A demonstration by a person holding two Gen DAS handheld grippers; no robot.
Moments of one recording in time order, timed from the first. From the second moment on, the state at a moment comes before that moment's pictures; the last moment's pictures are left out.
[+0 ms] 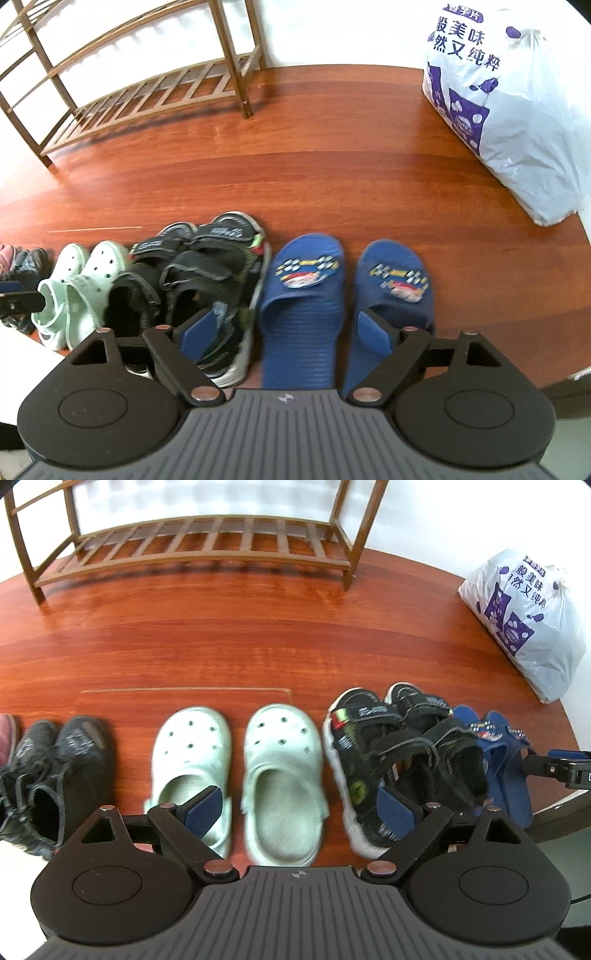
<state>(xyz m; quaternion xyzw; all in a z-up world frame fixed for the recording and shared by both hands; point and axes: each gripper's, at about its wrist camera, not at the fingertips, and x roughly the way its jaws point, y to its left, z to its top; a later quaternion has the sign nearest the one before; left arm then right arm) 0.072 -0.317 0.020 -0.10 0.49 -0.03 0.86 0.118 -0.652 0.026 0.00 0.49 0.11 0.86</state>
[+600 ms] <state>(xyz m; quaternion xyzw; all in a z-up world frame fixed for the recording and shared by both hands) 0.001 -0.254 0.037 -0.04 0.48 0.02 0.87 0.041 -0.587 0.044 0.00 0.46 0.09 0.88</state>
